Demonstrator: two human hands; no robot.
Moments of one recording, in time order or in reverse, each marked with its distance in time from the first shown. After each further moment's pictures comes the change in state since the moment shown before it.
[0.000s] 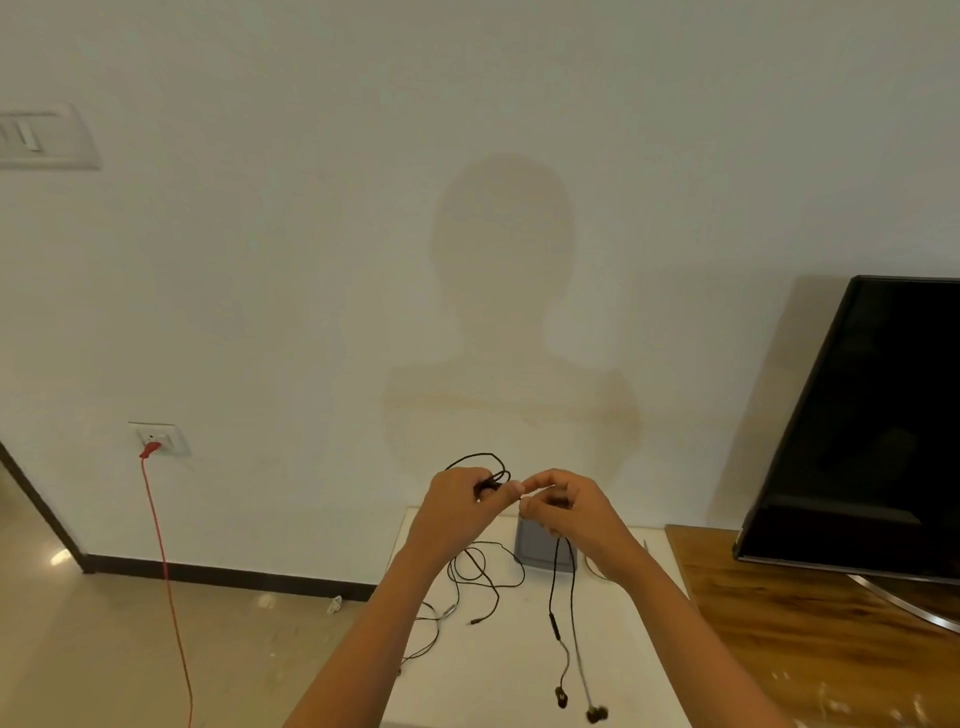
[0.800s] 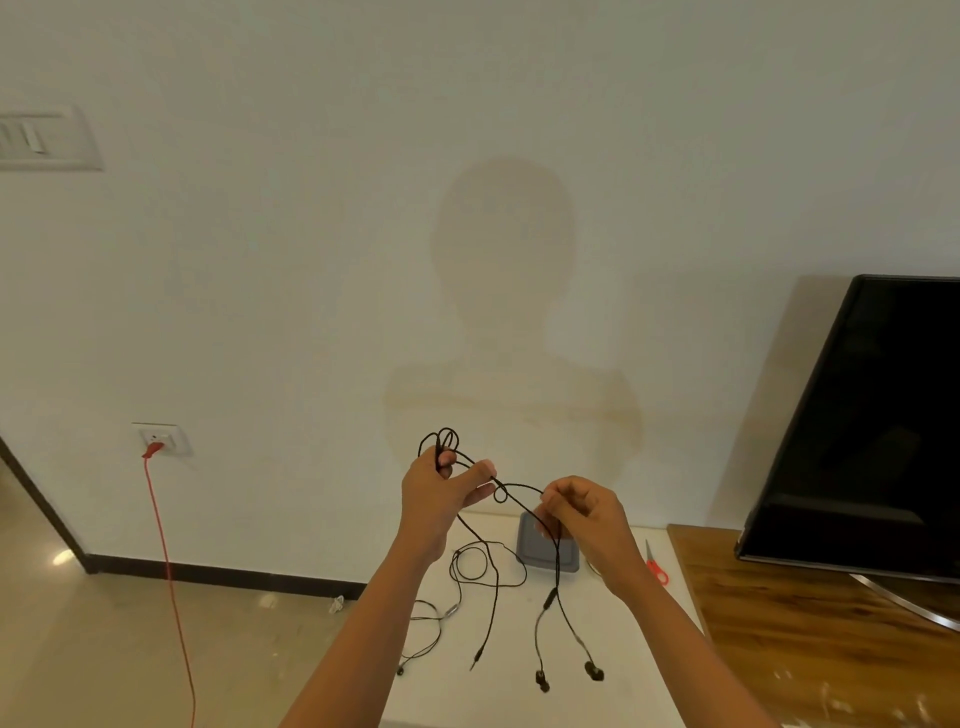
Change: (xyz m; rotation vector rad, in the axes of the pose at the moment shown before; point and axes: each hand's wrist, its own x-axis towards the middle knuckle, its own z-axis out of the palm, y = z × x) left_hand 0.002 -0.002 -0.012 -0.816 0.231 -0.383; right_hand -0.004 0.020 0.003 0.144 0.220 -0.013
